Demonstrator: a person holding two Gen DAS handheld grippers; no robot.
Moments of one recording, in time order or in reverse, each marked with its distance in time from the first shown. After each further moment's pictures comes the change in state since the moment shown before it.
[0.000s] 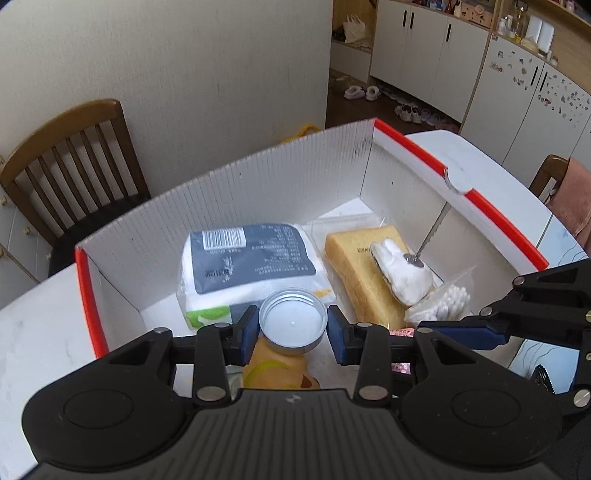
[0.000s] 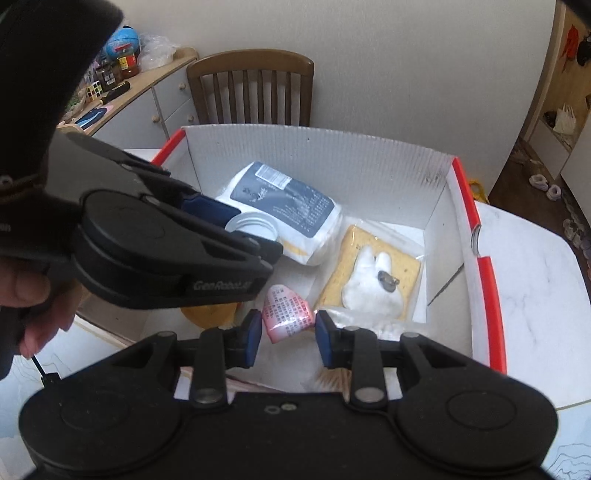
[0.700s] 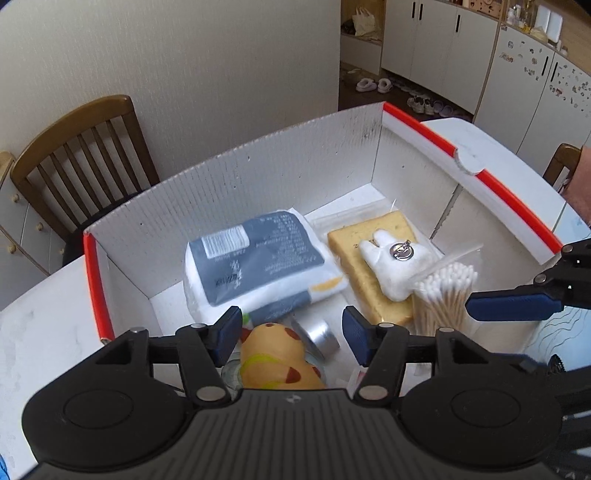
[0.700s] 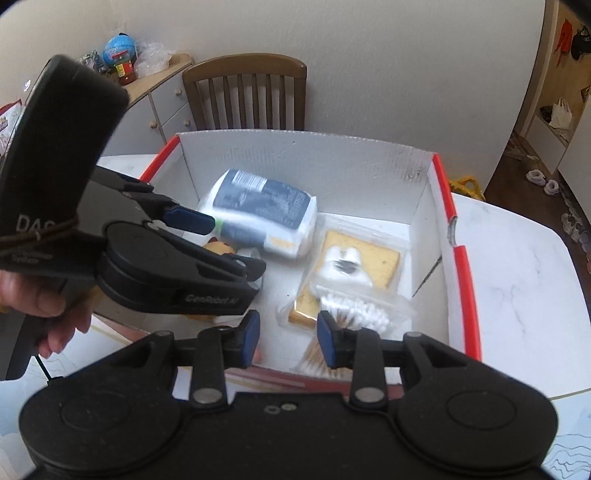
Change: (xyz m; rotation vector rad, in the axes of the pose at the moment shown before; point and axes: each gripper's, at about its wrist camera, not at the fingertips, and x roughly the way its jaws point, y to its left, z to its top) left arm -0.004 -0.005 -0.009 0.010 0.007 0.056; right arm -0.018 -0.014 -0.004 0.022 -0.012 0.009
